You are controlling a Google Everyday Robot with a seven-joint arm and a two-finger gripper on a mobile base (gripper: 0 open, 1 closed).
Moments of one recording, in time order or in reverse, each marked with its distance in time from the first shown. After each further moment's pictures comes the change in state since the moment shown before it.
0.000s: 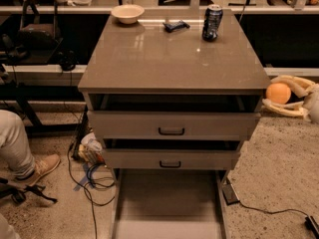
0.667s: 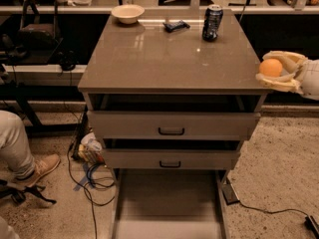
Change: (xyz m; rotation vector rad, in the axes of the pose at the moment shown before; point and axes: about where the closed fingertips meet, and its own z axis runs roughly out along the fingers) arm 0.009 -0.055 0.041 -0.022 0.017 0.126
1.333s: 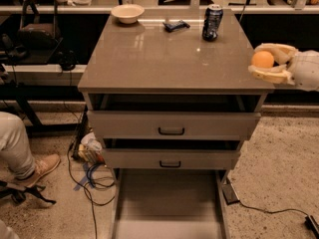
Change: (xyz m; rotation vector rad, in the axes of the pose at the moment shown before) arm 0.002 -0.014 0.020 -0.011 -0.008 0.035
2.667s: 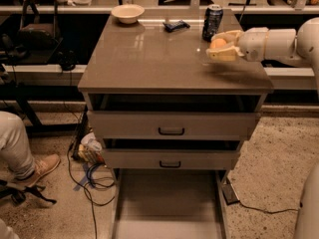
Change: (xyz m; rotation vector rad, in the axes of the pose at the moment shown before) arm 0.077 -0.045 0.133 -0.050 0.331 0.276
